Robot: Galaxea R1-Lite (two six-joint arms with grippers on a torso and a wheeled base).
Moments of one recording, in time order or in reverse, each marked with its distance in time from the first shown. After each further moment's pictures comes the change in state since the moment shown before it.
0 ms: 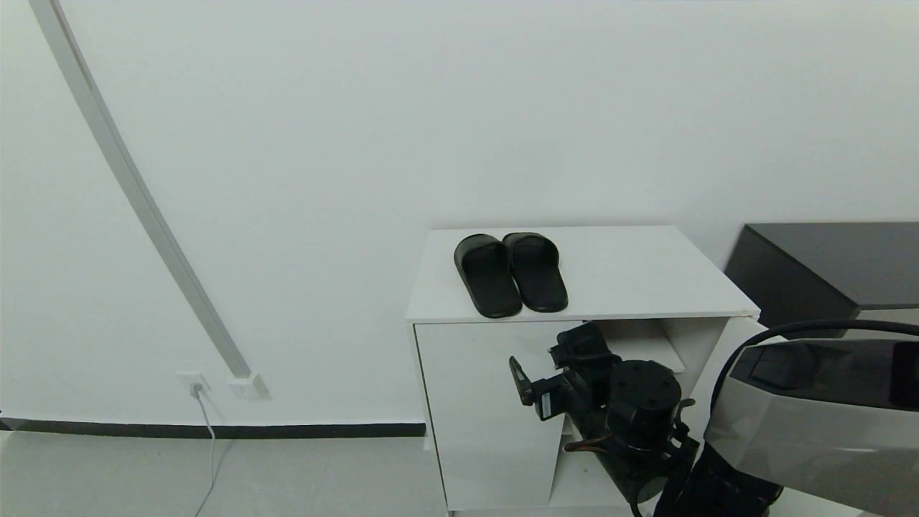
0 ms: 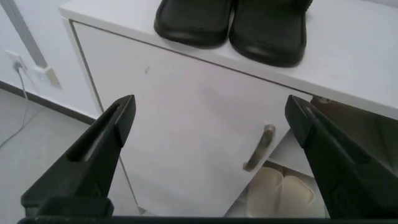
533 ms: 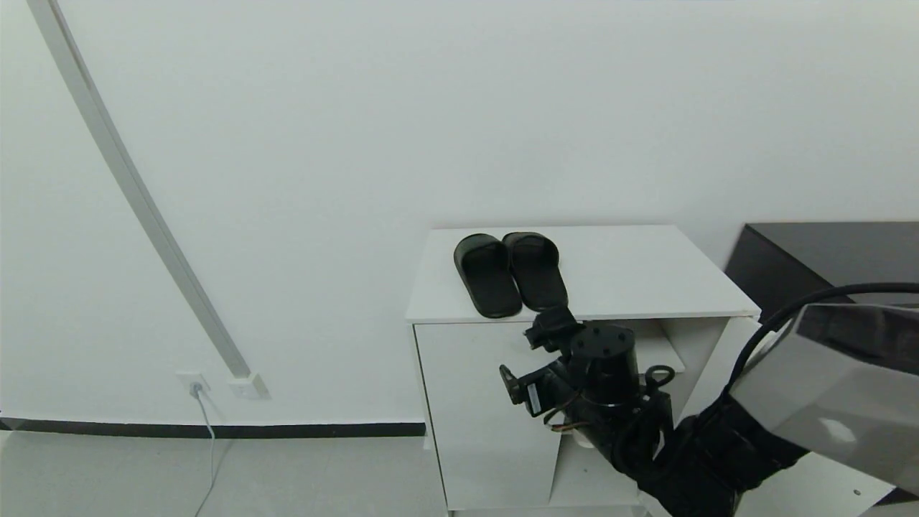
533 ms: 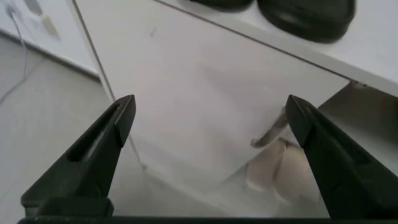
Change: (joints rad) left arm 0.000 0.000 0.001 0.000 -0.001 0.002; right arm 0.003 -0.108 -0.208 0.580 0.030 0.074
